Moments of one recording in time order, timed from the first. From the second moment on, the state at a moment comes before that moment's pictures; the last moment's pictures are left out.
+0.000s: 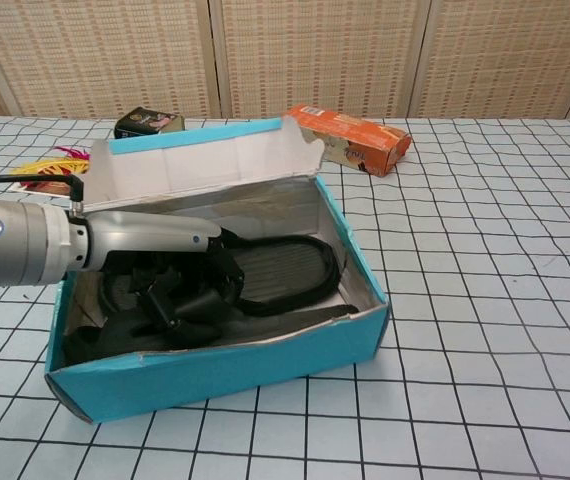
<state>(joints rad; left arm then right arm) -0.89 -1.38 -0.09 -1.69 1.20 0.56 -0.02 0.09 -1.01 -0.11 -1.64 -1.78 1.48 0.08</state>
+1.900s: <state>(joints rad) -0.80 -1.35 0.05 -1.59 1.58 0.79 -0.43 0.08 -1.01 -0.11 -1.65 -1.79 1.50 0.08</state>
